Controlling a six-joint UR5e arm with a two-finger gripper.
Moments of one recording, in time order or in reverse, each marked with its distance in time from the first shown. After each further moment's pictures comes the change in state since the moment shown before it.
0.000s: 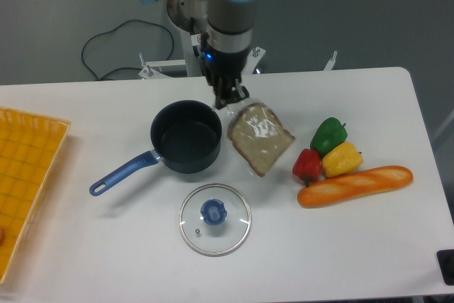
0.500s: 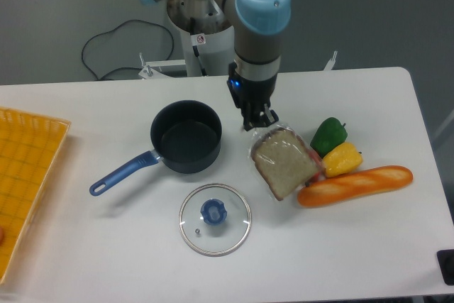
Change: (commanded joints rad) arm 0.071 -0.132 0.087 0.080 0.046 0.063
